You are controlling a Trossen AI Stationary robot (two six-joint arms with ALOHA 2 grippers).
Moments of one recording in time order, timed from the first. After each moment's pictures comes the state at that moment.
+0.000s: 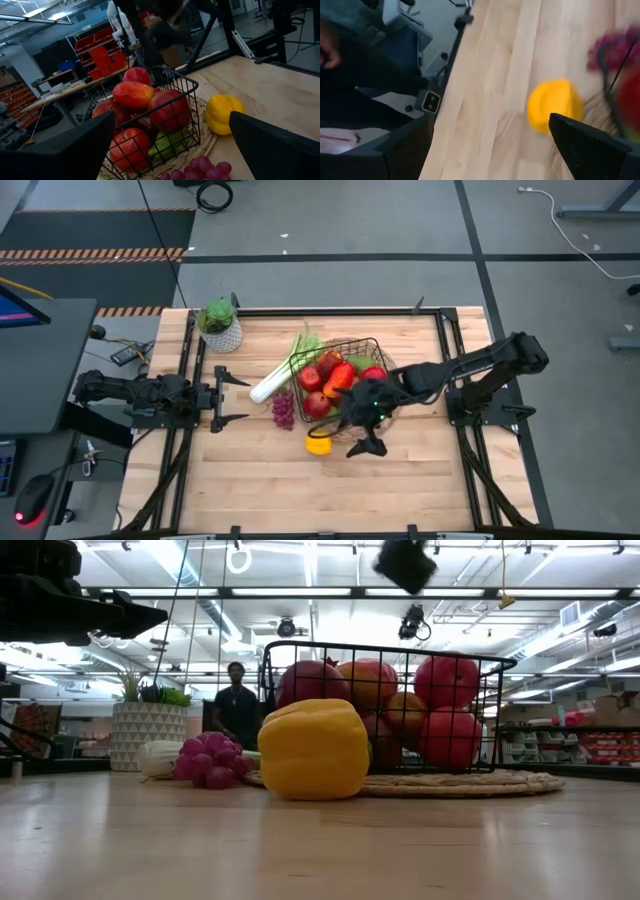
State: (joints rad) left arm -0.16 0.04 0.01 0.06 -0.13 0.38; right arm 0.21 1.51 1.22 -0.43 -0.33 0.26
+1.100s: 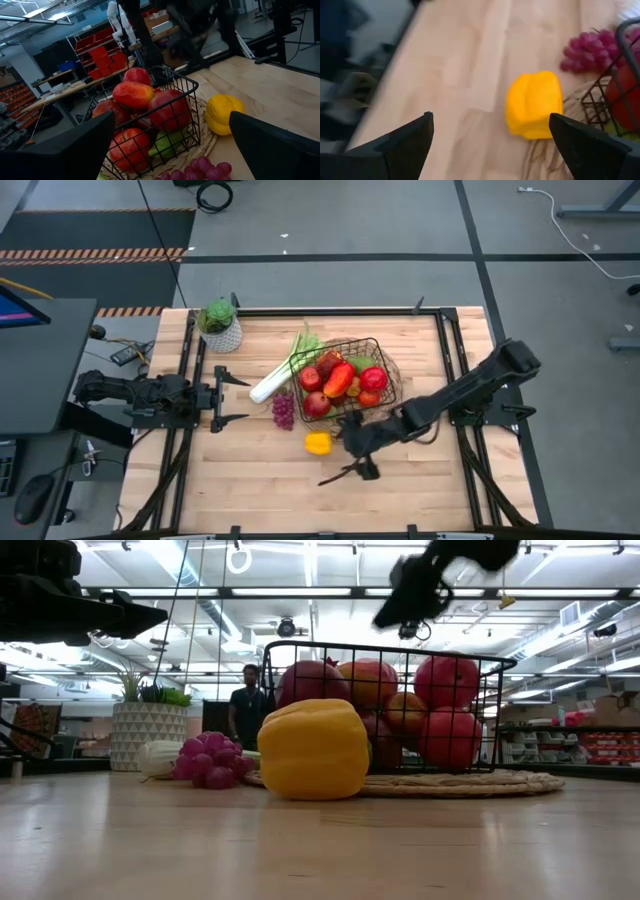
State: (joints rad) left arm -0.16 0.04 0.01 0.06 -0.13 0.38; right arm 0.42 1.61 1.06 -0.21 0.11 0.21
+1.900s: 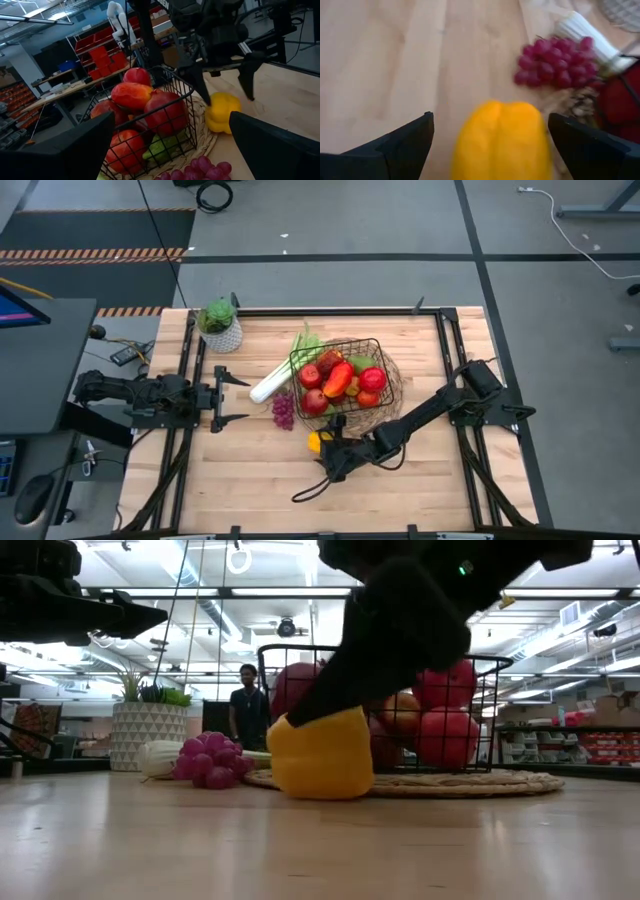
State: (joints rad) left arm -0.16 0.04 0.01 0.06 -0.13 0.38; right arm 0.44 1.97 1.17 0.02 0.54 0.15
